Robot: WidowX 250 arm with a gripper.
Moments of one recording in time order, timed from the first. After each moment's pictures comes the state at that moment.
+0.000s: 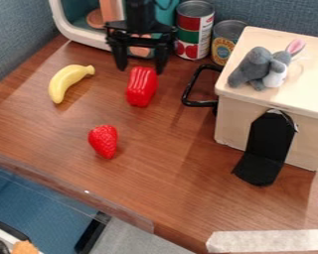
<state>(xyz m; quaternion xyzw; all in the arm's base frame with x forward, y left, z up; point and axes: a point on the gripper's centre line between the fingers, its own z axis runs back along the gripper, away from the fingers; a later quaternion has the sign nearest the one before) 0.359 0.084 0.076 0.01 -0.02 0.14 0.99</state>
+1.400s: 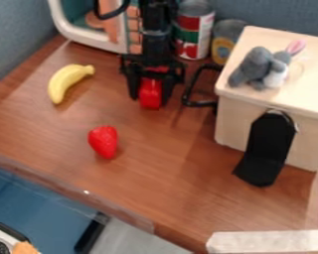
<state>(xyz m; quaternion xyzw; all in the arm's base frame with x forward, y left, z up) 0.355 0.060 0.028 0.02 0.05 0.13 0.99</state>
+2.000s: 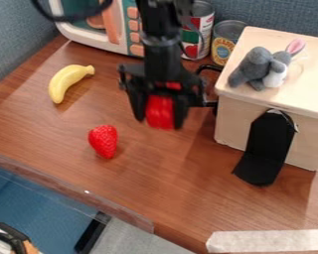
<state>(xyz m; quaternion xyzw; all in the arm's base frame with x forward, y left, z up) 0.270 -0.010 0.079 0.00 -0.01 0.08 1.00</state>
